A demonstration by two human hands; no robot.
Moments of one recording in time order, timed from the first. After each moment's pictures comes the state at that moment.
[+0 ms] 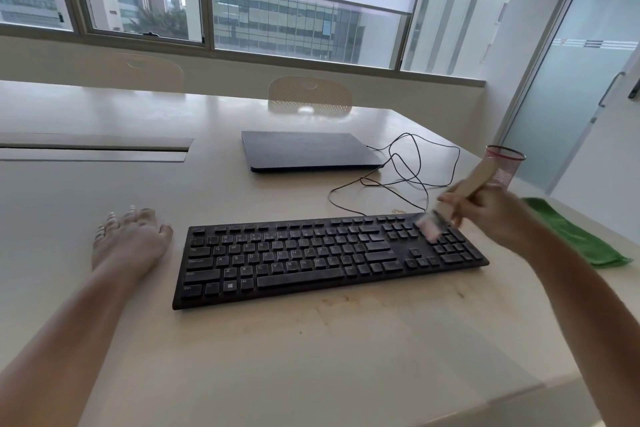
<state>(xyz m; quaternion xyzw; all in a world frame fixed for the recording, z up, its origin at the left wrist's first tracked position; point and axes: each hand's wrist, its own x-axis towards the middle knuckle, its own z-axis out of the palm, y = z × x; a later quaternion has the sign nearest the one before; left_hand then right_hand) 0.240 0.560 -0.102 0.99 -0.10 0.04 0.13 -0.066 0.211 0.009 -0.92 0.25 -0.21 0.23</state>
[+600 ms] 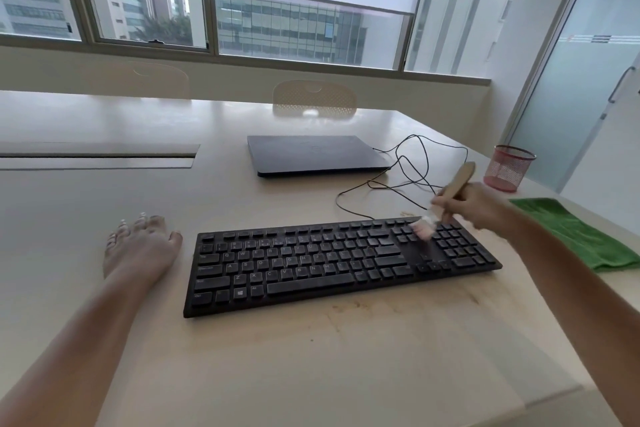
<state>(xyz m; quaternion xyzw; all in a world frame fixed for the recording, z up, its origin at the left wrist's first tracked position) 0.235 0.558 -0.097 0.98 -0.10 0.04 0.14 -0.025 0.179 -0.001 -0.91 0.30 -0.14 0.27</state>
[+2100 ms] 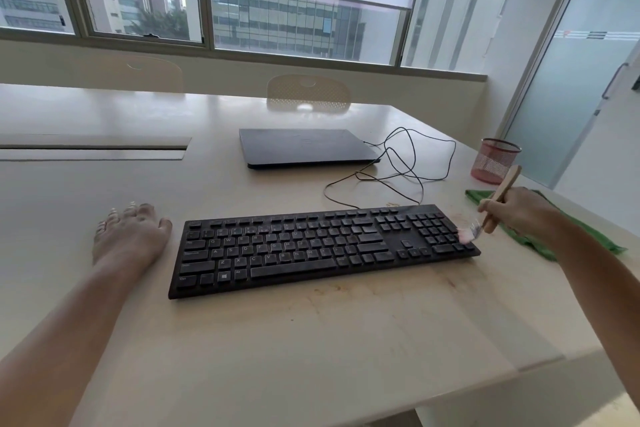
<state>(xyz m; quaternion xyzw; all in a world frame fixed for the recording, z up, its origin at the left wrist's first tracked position) 0.238 0.558 -0.100 0.99 -0.09 0.05 0.12 -0.089 0.147 0.001 -0.87 0.45 -0.14 0.17</state>
